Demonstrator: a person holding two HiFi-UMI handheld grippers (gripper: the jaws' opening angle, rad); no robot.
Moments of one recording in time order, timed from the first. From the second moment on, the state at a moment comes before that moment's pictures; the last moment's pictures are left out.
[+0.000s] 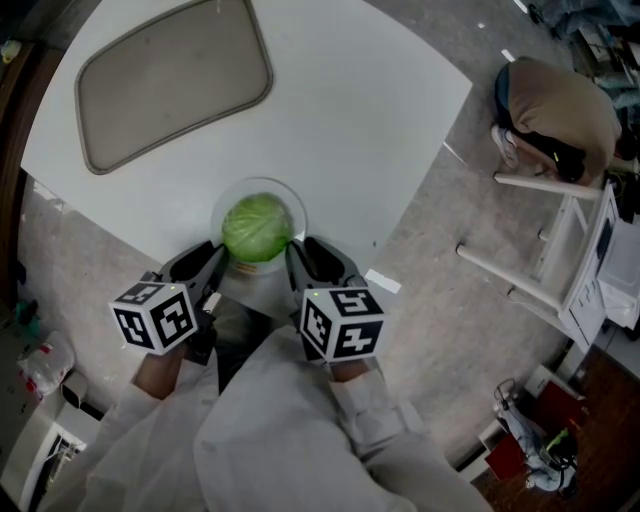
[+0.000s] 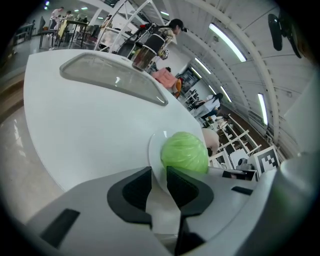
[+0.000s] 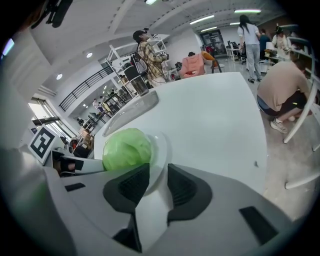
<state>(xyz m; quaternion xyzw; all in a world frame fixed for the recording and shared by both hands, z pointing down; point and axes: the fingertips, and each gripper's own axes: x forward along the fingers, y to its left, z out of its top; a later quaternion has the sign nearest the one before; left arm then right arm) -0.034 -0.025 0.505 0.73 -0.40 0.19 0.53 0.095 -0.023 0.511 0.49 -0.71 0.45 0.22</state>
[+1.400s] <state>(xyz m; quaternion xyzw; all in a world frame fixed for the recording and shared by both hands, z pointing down) -0.035 -0.023 0.502 0.73 -0.44 0.20 0.48 0.096 -0.025 0.508 0.50 -0.70 0.47 0.19</state>
